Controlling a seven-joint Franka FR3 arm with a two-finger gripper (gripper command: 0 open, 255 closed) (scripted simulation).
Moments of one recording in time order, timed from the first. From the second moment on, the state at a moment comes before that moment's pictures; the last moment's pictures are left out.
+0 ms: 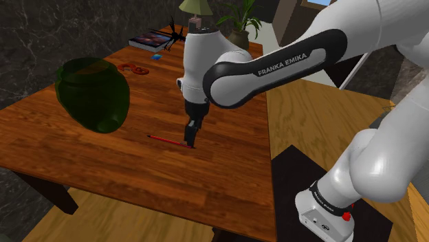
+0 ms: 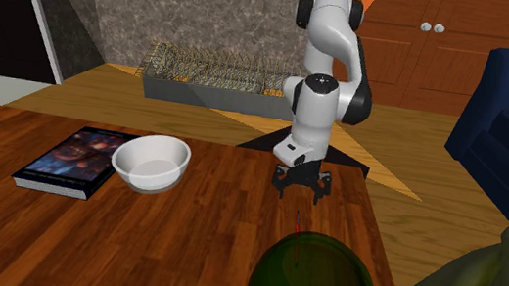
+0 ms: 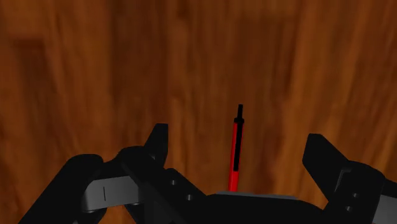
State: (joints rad) arm 0.28 0.04 0.37 -2.15 0.02 2.16 -0.04
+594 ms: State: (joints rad) arm 0.29 0.12 0.38 -2.18 -0.01 2.25 -0.02
